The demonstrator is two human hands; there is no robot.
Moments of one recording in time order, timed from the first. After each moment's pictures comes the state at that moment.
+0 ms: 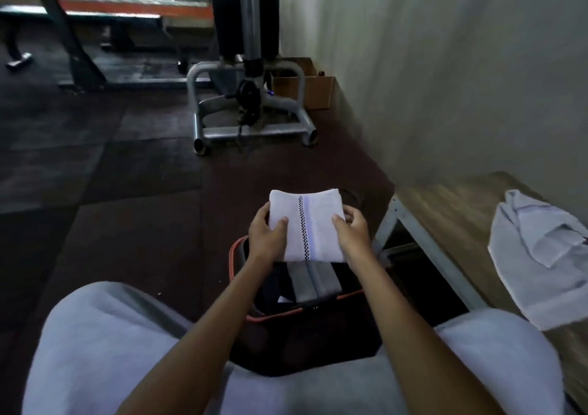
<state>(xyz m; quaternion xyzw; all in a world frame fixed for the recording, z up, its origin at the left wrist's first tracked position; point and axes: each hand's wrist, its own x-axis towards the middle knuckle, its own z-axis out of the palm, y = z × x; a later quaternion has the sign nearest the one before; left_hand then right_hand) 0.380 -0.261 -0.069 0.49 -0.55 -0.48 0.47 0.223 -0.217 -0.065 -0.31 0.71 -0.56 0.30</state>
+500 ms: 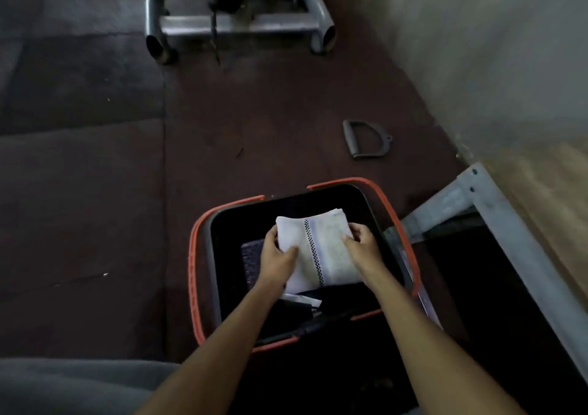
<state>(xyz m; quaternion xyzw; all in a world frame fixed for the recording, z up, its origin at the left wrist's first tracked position) 0.302 -0.349 -0.308 0.59 -0.42 -0.61 0.30 0.137 -0.315 -0.292 -0.25 0.80 -0.37 0.40</state>
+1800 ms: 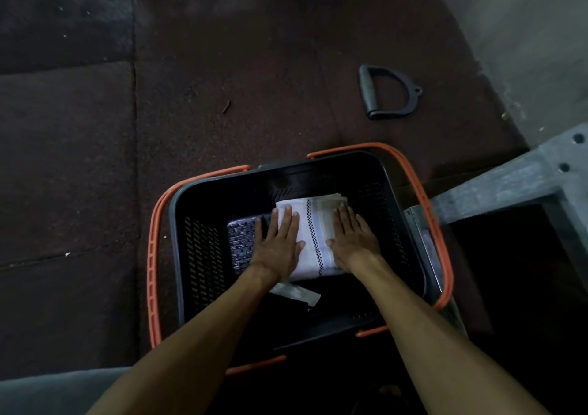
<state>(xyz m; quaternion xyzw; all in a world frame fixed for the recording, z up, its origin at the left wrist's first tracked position) 0.286 -0.368 -0.430 0.47 -0.84 -0.21 -0.16 0.117 -0.340 -0.412 -0.62 0.71 0.26 0.21</state>
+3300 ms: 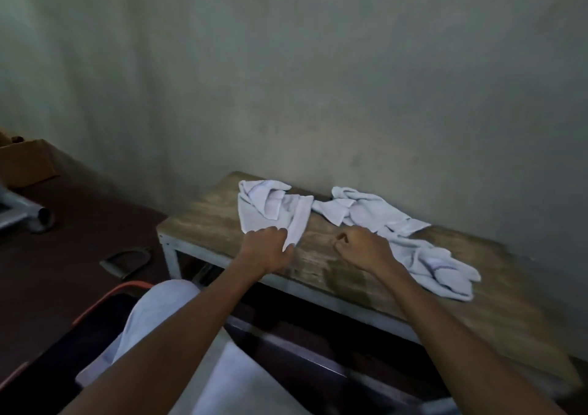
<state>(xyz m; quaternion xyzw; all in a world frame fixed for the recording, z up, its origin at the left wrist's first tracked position) 0.114 -0.049 0.014 0.03 -0.99 -0.07 0.07 0.055 0.158 0.038 -0.21 0.97 -0.13 -0.05</state>
